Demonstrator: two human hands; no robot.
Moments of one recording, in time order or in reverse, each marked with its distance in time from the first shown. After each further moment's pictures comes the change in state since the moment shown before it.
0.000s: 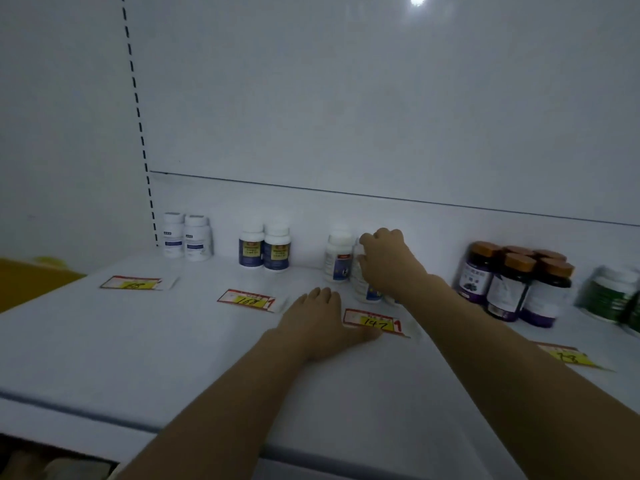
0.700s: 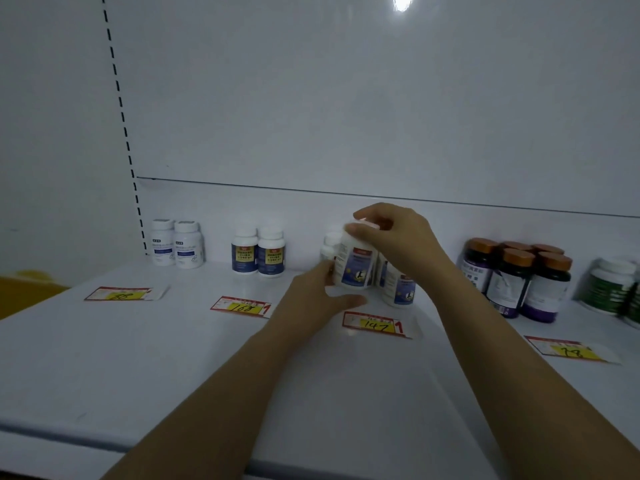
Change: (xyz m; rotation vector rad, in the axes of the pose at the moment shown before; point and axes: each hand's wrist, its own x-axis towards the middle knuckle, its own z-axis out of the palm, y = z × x) left_hand 0.007 -0.009 -0.015 -0.652 0.266 0.123; right_hand -0.018 0.008 -0.041 0.896 0.191 0.115
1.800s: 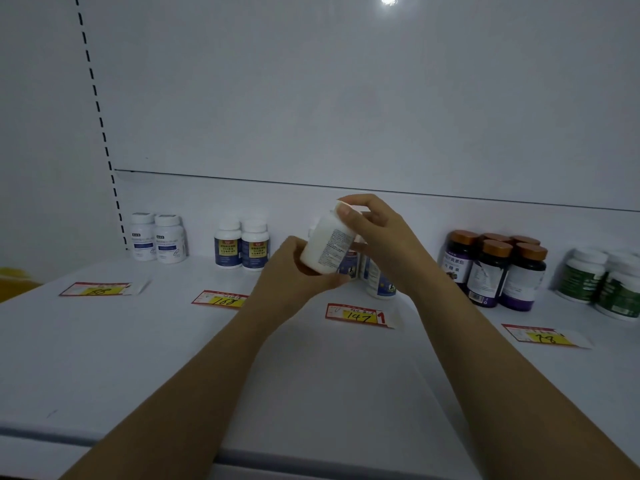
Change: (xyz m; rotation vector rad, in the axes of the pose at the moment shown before) left_hand 0.000 0.007 -0.005 -0.224 0.181 0.034; right_hand -0.011 0.009 0.004 0.640 -0.082 0.056
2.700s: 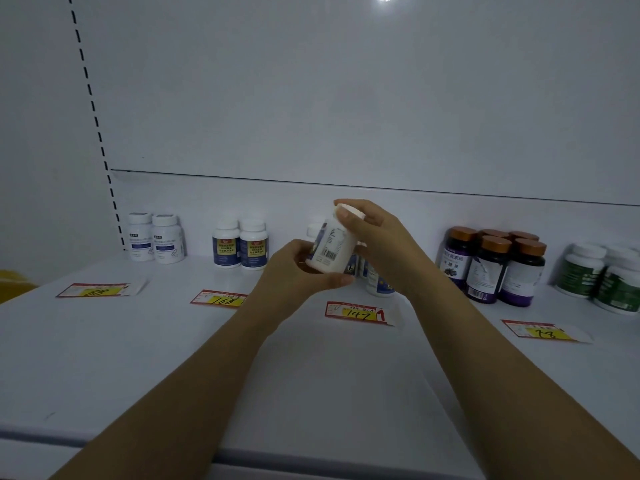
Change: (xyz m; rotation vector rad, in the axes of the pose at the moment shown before) left_hand -0.001 0.001 0.000 -0.163 -0.087 -0.050; right_hand 0.000 0.009 0.001 -0.020 -0.003 0.018
